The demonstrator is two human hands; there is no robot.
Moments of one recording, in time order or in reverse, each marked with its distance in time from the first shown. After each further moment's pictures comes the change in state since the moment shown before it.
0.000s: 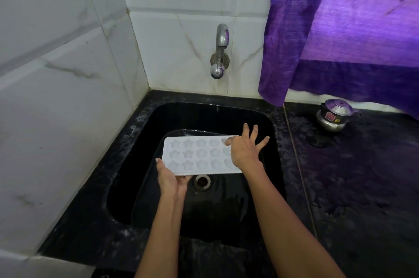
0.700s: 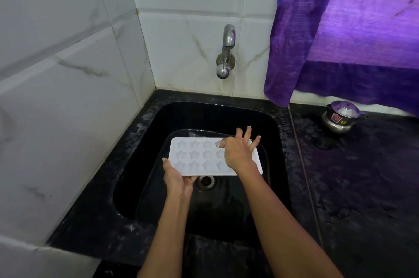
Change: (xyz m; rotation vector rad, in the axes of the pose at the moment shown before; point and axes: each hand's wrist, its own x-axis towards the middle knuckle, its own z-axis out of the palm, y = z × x) left_hand -0.009 -0.005 -0.001 0.032 0.024 0.021; right_hand -0.005 -0.020 0.012 -0.010 0.035 -0.088
